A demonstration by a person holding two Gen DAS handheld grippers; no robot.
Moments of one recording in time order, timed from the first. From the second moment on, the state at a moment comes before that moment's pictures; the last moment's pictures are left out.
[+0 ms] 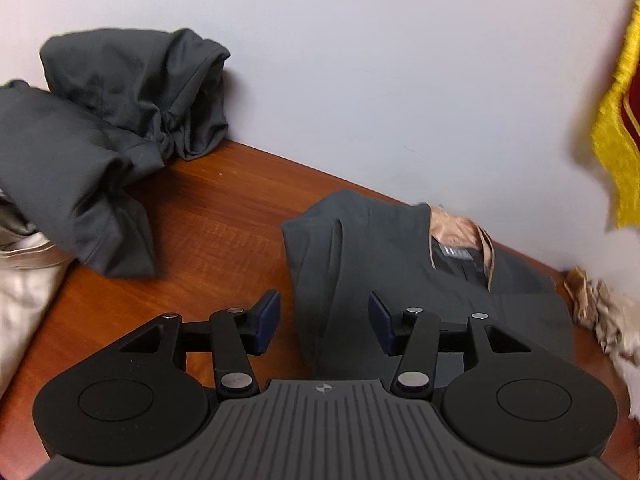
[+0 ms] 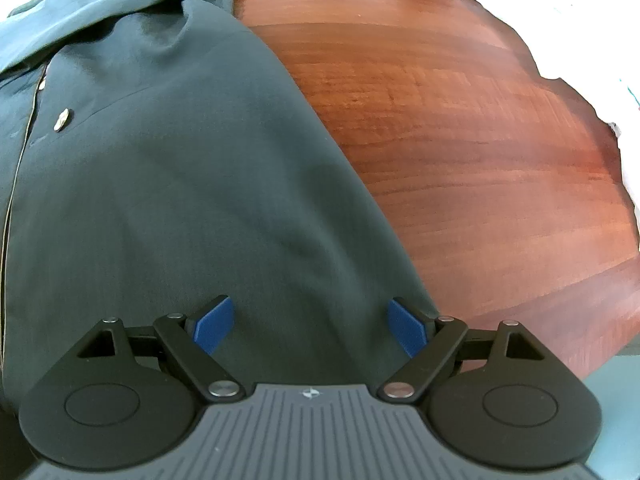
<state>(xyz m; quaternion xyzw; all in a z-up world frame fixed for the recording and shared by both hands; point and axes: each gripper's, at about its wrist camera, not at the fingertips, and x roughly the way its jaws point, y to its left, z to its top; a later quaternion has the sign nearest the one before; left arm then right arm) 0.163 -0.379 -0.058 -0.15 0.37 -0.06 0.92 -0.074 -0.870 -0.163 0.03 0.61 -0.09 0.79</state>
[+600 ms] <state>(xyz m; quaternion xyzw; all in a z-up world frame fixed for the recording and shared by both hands) 0.027 -0.418 -0.067 -0.13 0.40 -0.01 0.91 -0.086 -0.883 -0.129 0.01 0.56 -0.01 0.83</state>
